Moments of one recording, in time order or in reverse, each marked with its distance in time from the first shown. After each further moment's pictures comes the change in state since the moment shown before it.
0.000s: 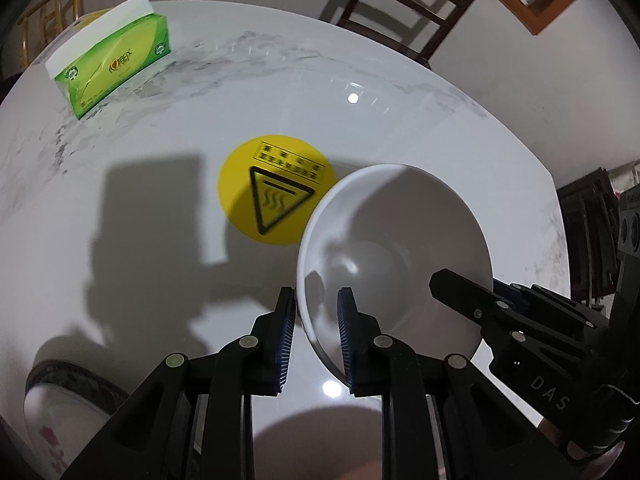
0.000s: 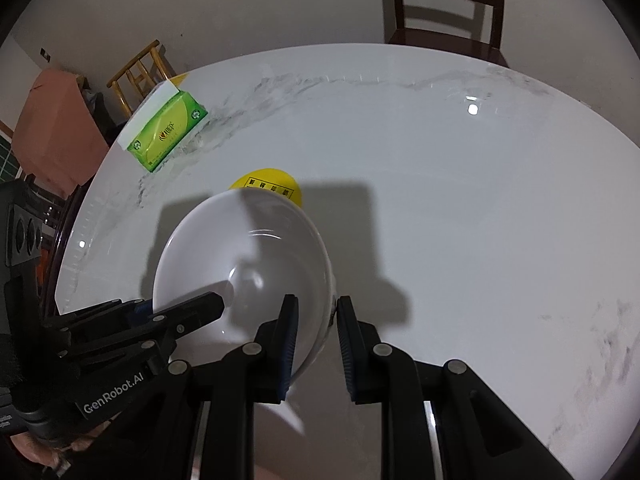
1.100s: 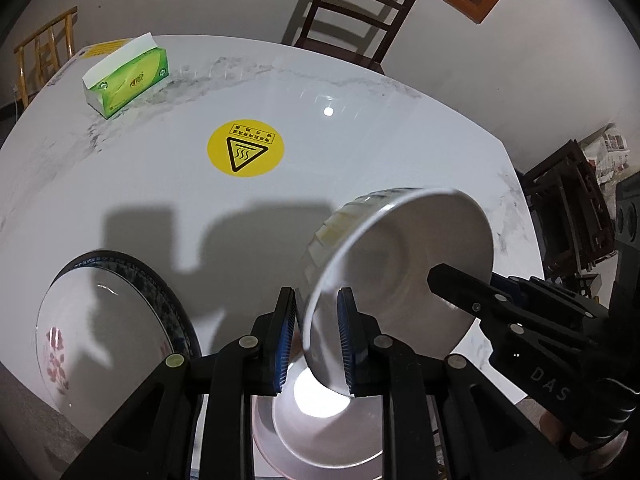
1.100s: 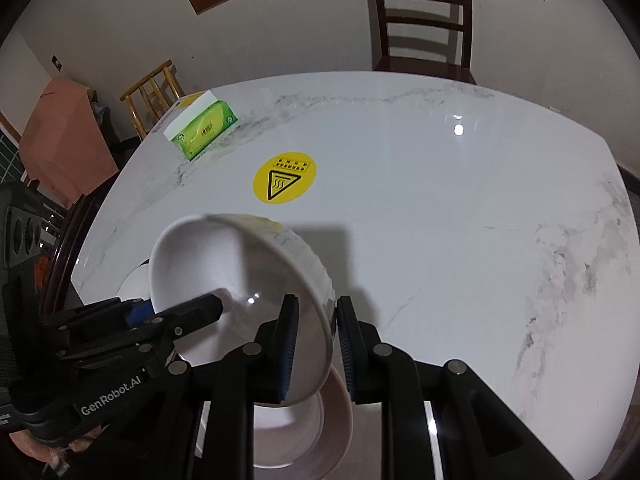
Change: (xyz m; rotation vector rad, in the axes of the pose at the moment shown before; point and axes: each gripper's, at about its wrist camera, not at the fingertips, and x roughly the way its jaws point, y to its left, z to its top) left arm -0.085 -0.042 -0.094 0.105 -0.077 -0.036; right arm -0.099 0.026 -0.096 0.003 -0.115 -0.035
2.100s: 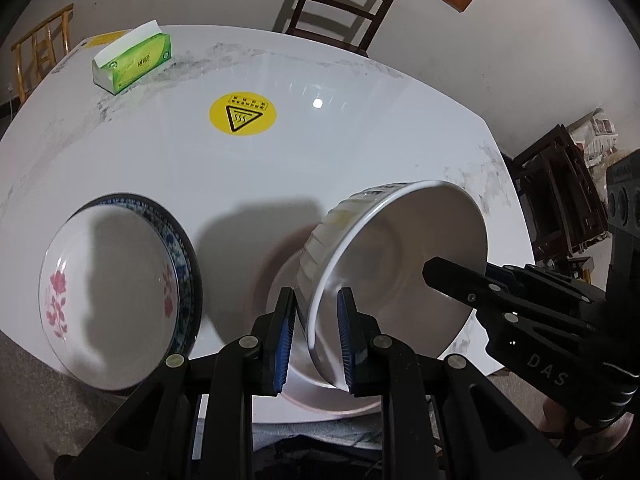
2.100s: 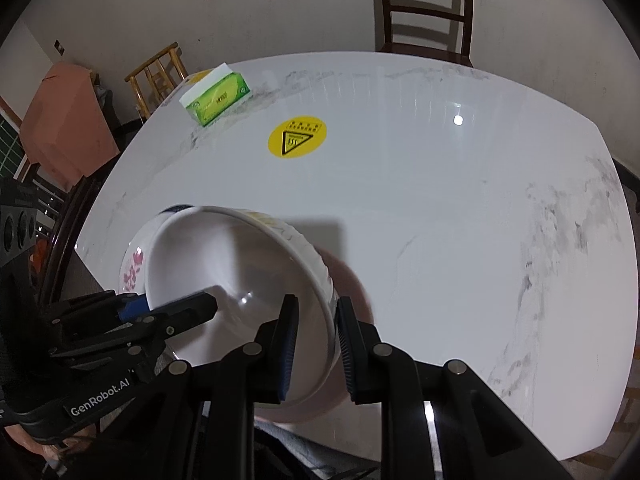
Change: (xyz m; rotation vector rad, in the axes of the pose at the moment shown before) left arm -0.029 -0.005 -0.061 0.023 0.027 -0.026; right arm -0.023 0.016 -0.058 -0.015 0.061 -0.012
